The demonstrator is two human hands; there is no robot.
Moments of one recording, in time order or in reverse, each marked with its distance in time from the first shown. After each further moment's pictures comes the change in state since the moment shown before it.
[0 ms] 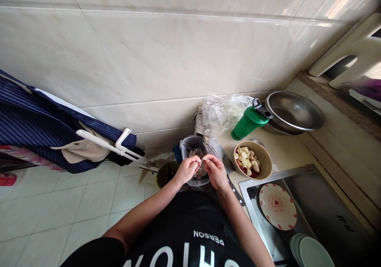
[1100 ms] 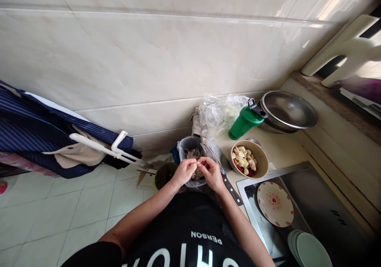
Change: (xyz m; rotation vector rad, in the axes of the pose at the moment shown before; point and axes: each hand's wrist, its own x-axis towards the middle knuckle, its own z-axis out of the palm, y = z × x) left_hand 0.004 -0.008 -0.001 0.104 0.013 0.033; right_hand -0.005 -0.001 0.000 -0.570 -0.066 -0.213
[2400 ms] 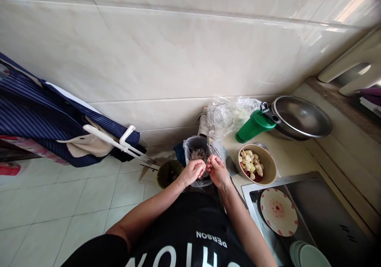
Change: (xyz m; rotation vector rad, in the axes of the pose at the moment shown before) left_hand -0.005 0.006 0.002 -0.231 -0.110 -0.143; right_hand 0.018 0.018 0.002 0.867 0.039 0.394
